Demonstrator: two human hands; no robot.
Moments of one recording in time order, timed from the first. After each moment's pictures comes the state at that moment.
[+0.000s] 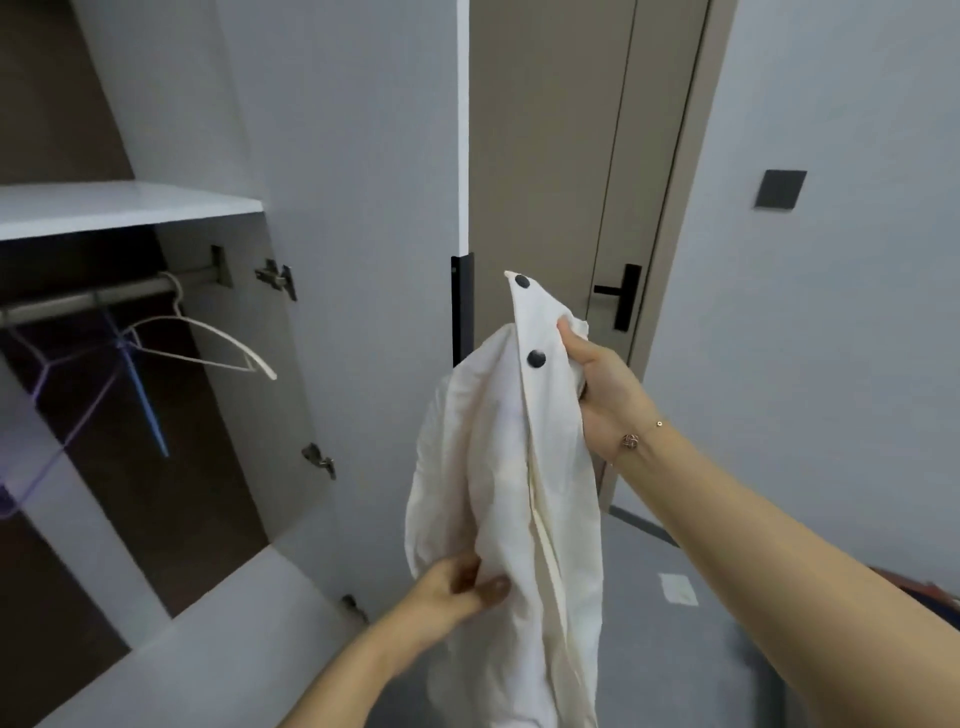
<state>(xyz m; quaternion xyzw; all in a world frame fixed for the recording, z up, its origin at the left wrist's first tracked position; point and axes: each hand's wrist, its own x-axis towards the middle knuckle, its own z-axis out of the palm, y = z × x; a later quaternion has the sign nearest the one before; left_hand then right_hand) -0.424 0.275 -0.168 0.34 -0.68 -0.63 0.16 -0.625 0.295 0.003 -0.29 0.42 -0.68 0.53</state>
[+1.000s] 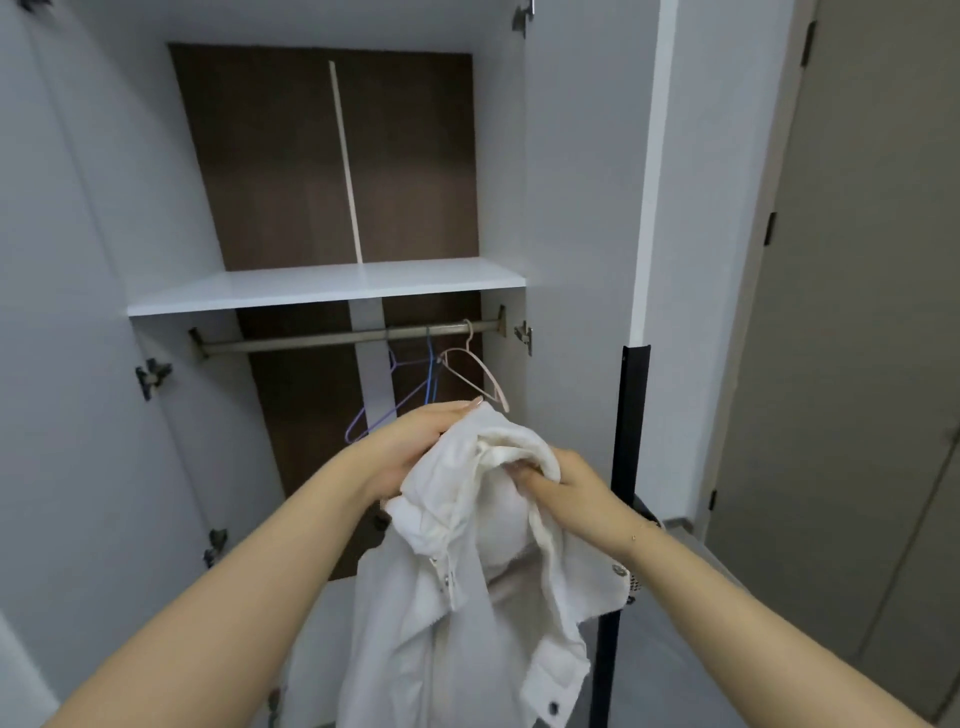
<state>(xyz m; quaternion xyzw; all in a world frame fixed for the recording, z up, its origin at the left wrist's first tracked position) -0.380 0.295 0.052 0.44 -0.49 -0.60 0.45 -0.584 0.275 0.005 -0.77 0.29 -0.35 0.45</state>
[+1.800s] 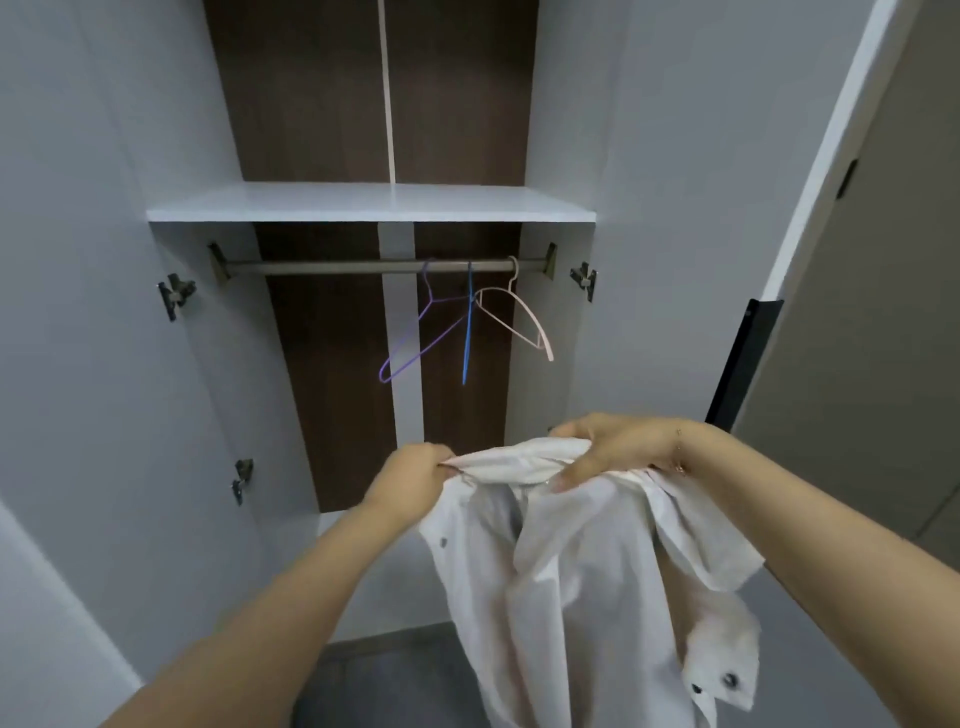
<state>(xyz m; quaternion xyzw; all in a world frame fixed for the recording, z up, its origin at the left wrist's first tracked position) -0.265 0.272 -0.093 0.70 -0.66 -0.11 0.25 -0.519 0.205 0.007 -0.81 0.39 0.04 0.44</state>
